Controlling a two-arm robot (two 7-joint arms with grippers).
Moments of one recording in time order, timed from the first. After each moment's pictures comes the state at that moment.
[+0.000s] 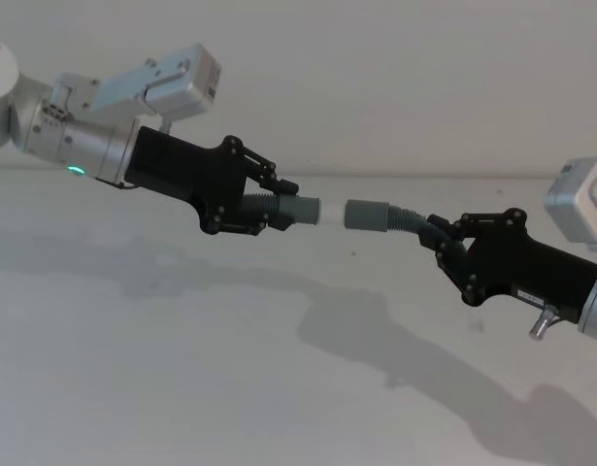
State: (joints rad) left arm -0.99 0.45 0.71 -1.17 -0.31 -0.06 -1.33; right arm 0.14 0.70 -0.26 -1.89 0.29 0.15 0.55
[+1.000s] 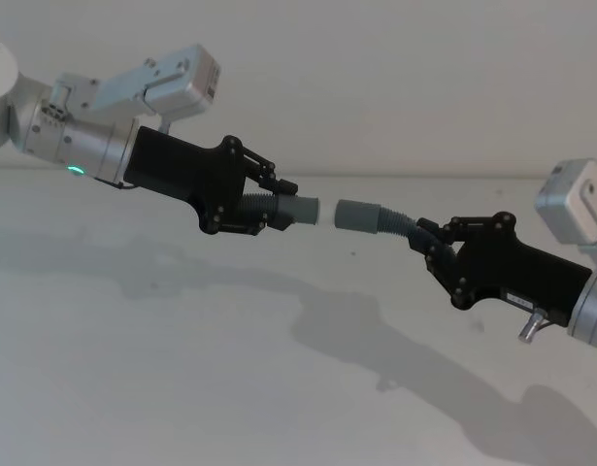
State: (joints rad) left arm -0.99 0.45 0.71 -1.17 -0.31 -0.06 -1.33; right arm 0.15 0.70 -0.29 -1.90 0.32 0.16 0.53
